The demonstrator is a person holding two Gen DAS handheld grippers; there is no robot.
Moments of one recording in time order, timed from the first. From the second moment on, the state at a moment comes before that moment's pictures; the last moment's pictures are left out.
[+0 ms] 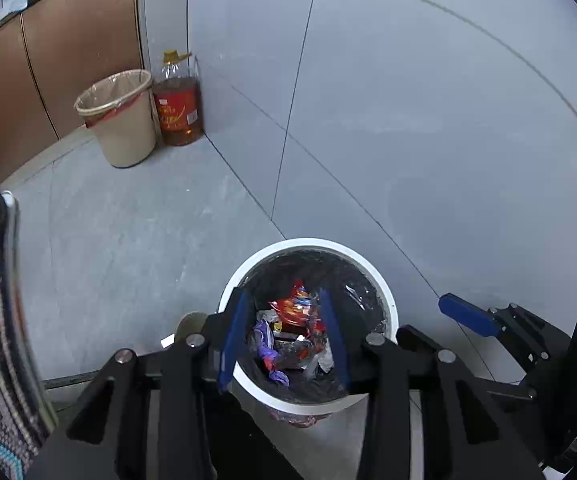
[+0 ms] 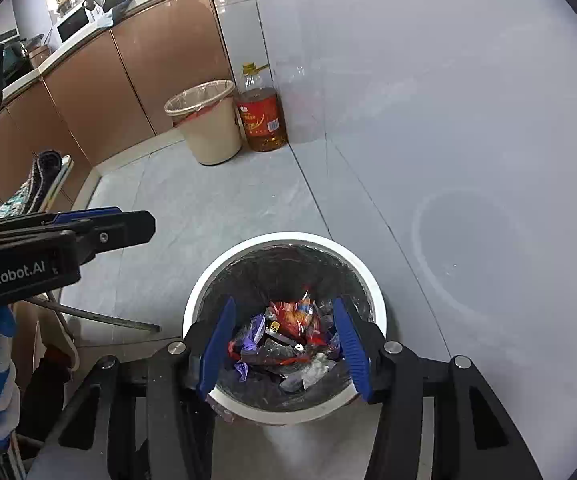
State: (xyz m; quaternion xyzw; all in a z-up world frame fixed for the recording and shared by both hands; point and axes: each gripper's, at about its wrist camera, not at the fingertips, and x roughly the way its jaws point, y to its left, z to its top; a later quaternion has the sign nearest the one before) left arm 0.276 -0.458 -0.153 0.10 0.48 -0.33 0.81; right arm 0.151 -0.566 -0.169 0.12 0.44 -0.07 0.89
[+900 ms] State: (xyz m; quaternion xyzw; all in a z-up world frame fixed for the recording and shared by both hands) left arm 0.137 -0.249 -0.009 0.09 0.33 -0.28 0.90; right arm 0.022 -0.419 -0.025 0.03 0.33 -0.06 0.94
